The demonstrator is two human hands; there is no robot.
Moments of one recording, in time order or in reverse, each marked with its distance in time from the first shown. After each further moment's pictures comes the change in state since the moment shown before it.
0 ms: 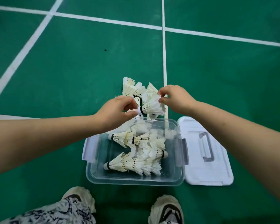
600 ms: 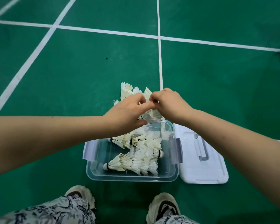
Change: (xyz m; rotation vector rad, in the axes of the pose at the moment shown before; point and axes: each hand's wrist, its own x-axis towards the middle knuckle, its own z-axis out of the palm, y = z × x) left_hand -0.008 0.041 0.002 0.376 0.020 0.393; right_hand -0.038 -0.022 -0.013 -0.119 0.117 -0.167
